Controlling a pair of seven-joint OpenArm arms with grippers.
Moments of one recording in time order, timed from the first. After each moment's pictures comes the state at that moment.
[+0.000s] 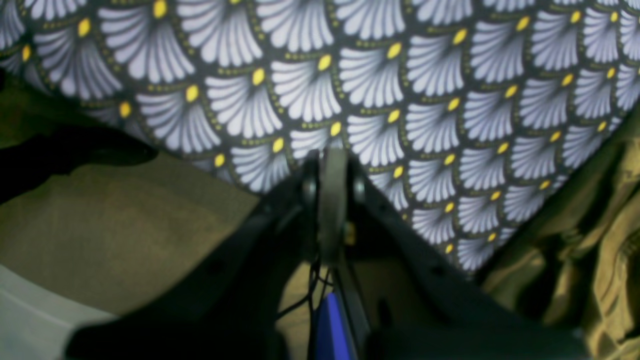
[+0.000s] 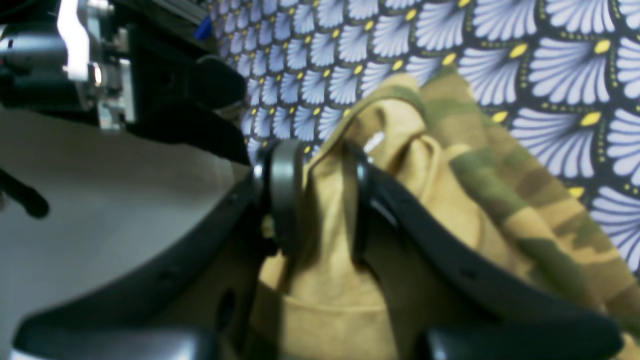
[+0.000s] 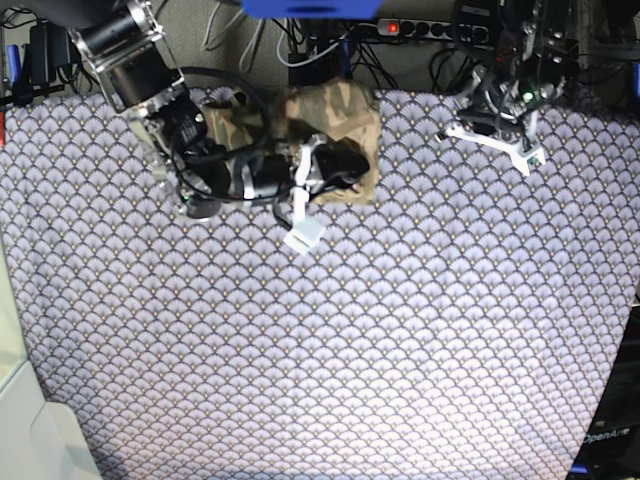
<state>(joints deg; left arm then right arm) 22.9 -17.9 3.0 110.7 -29.2 39.5 59.5 9.2 11.0 -25.4 74.6 57.3 39.5 -56.2</state>
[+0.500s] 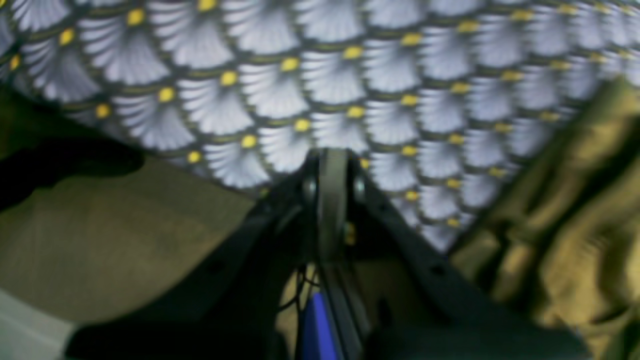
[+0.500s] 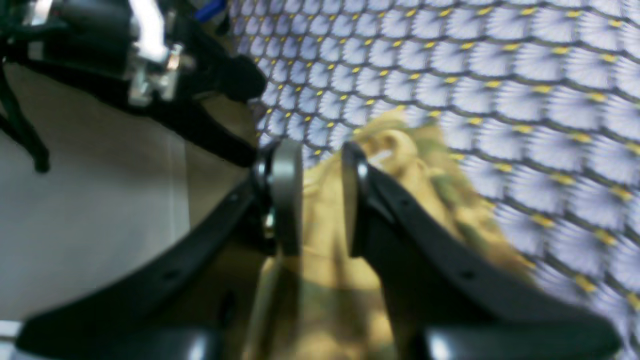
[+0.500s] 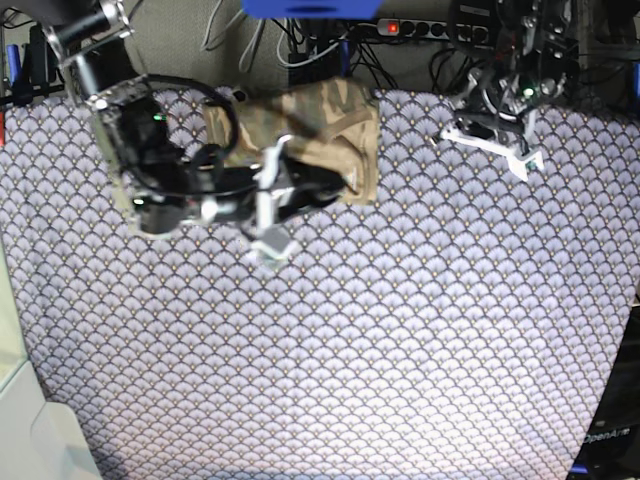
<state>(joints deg) 23.9 -17.4 3.2 114.7 -29.6 39.4 59.2 6.3 18.1 -19.7 92.4 58.1 39.3 -59.9</state>
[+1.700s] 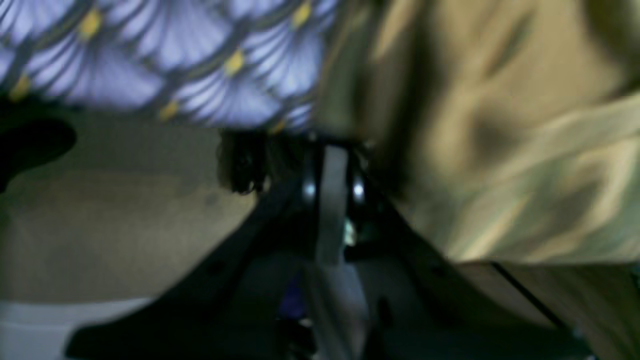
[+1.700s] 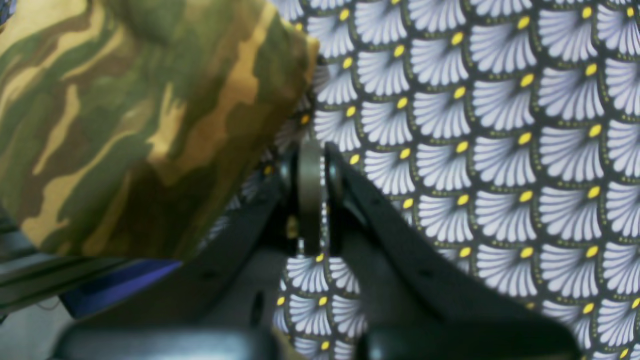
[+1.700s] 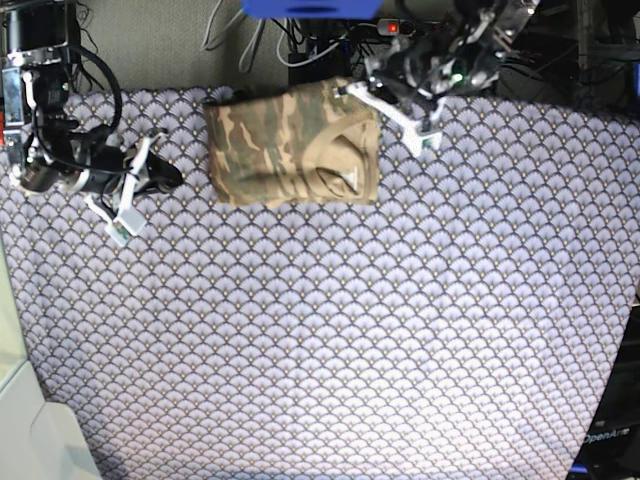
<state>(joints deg) 17.9 -18.9 28.1 110.9 -38.4 39.5 58.8 -8.3 28.9 4.0 92.9 46.5 39.5 -59.7</state>
